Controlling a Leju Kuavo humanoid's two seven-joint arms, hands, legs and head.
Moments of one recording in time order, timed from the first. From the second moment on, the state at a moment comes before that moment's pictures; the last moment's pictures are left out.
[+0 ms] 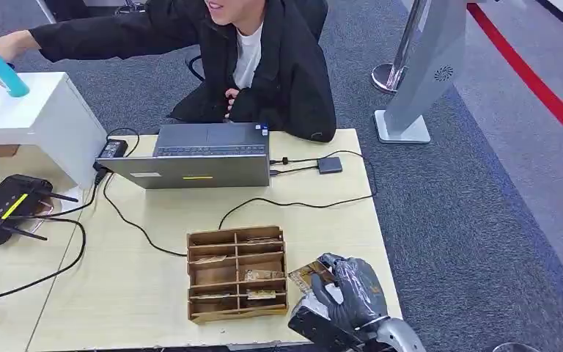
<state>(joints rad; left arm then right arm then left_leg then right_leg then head) -0.04 -0.27 1.02 -0.47 -1.56 0.17 -0.16 0.20 -0.05 0.47 -1.89 0.88 -0.01 0.11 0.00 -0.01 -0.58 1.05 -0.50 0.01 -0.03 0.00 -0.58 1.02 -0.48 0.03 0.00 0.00</state>
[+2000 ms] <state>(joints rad) -0.04 -0.25 1.05 -0.47 -1.56 0.19 -0.16 0.25 -0.02 0.43 -1.80 0.88 0.08 0.27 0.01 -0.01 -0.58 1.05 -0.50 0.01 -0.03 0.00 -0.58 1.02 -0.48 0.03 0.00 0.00</state>
